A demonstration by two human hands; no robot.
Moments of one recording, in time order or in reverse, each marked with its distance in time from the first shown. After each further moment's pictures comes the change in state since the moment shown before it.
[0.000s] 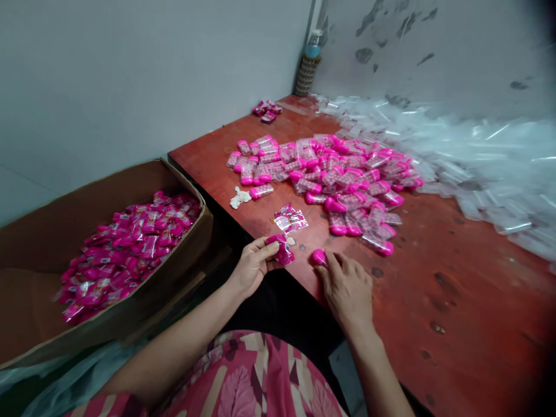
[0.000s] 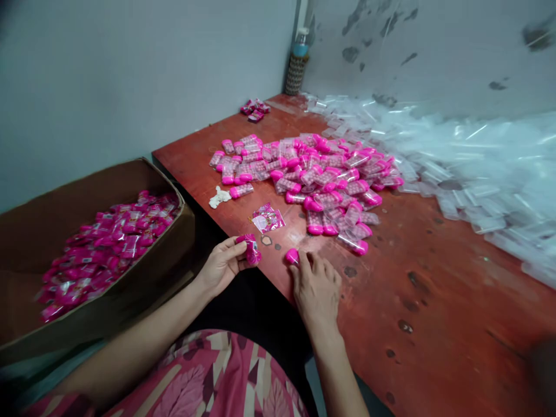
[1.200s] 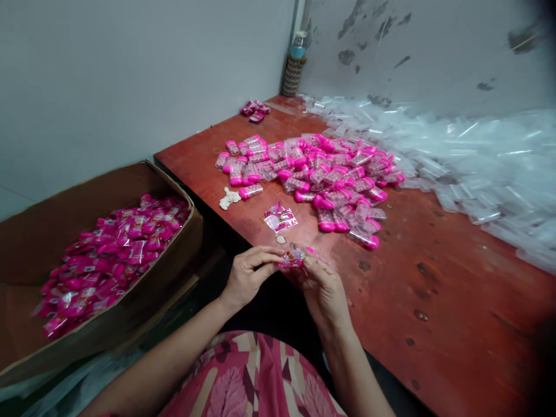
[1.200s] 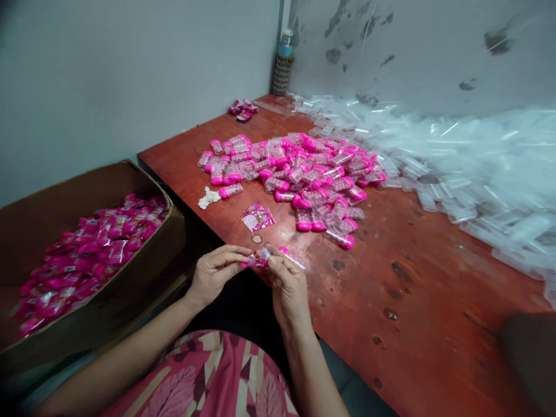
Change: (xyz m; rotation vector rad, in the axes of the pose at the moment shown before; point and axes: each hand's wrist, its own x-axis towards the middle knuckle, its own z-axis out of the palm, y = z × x) left_hand -0.017 -0.003 0.004 0.805 -0.154 0.614; right_hand 0.004 -0.048 -0.010 1.893 -0.200 0.663
